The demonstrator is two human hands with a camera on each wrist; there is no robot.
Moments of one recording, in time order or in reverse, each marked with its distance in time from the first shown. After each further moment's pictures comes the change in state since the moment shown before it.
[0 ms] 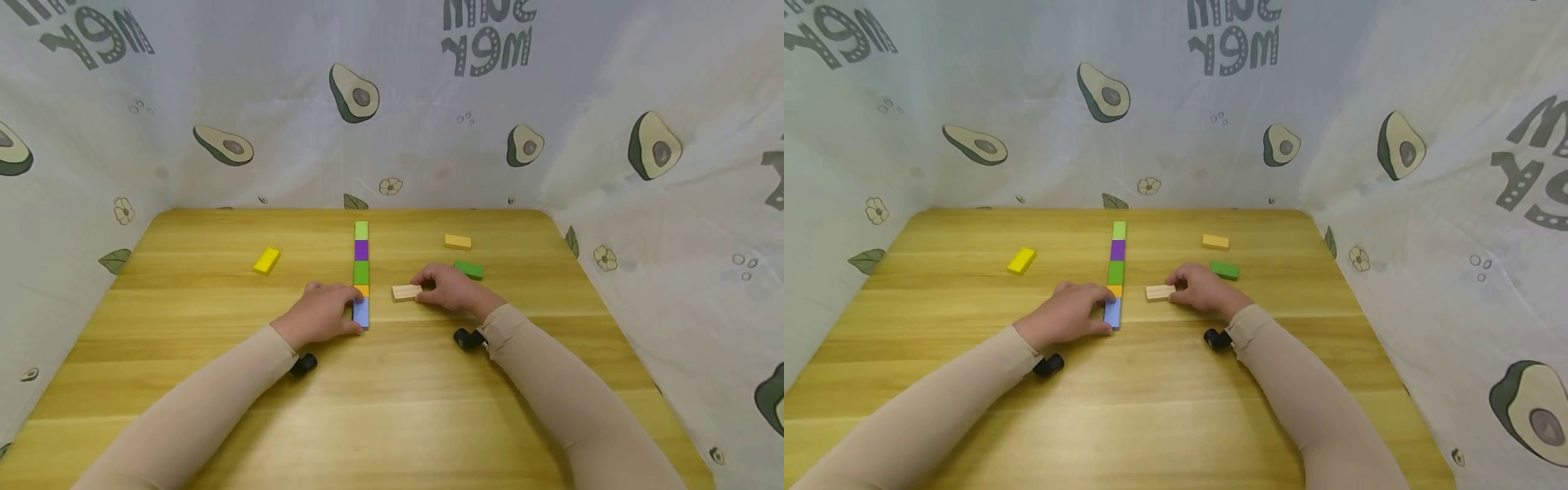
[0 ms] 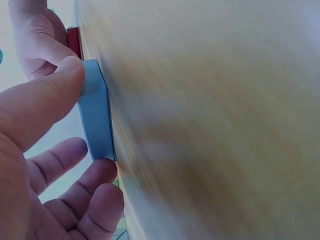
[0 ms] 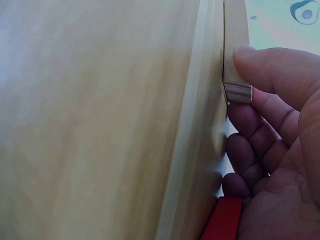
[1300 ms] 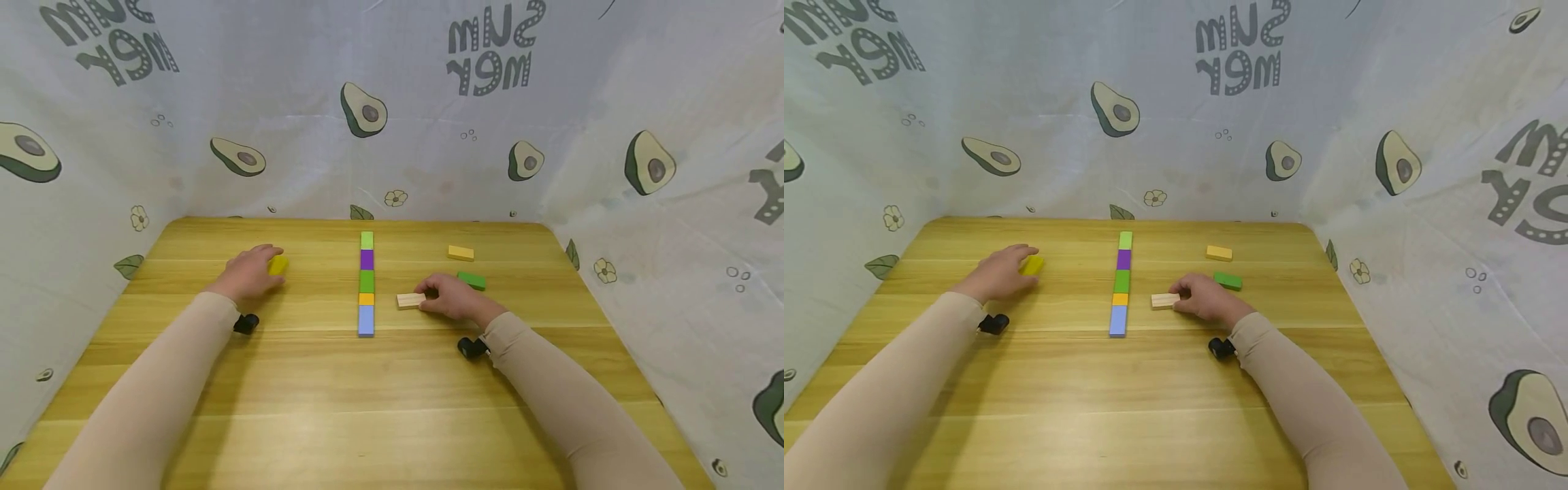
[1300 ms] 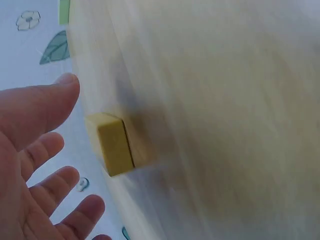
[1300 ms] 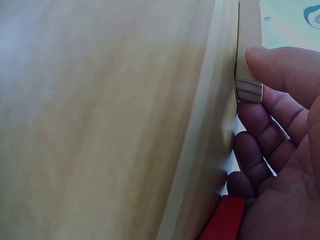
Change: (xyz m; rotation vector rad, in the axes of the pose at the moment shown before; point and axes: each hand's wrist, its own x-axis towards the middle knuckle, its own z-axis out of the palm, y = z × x) left_hand -0.022 -0.135 -0.073 -0.032 0.060 -0.295; right_hand -0.004 -0.005 0.001 -0.039 -0.020 0.025
